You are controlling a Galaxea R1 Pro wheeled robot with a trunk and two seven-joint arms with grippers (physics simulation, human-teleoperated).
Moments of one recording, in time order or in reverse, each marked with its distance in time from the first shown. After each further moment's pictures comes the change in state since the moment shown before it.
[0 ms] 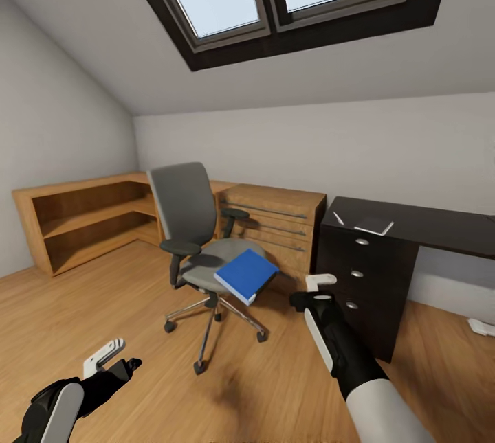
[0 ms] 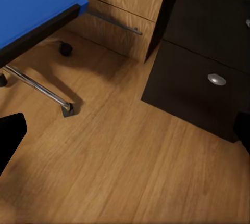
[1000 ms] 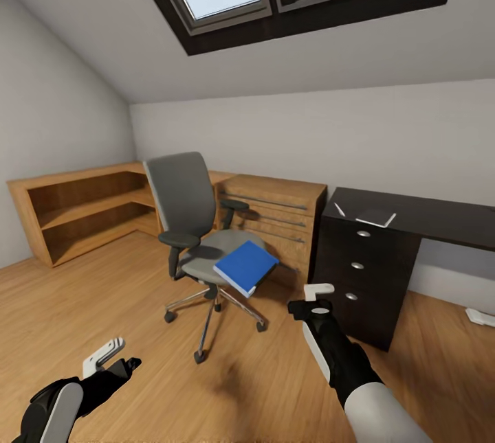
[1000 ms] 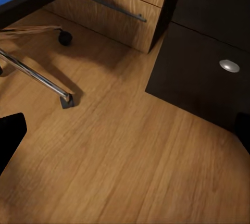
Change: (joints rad) left arm 0.000 0.002 0.002 -0.003 0.000 0.000 0.000; right arm -0.002 0.001 0.003 0.156 0.003 -0.191 -0.002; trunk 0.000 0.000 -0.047
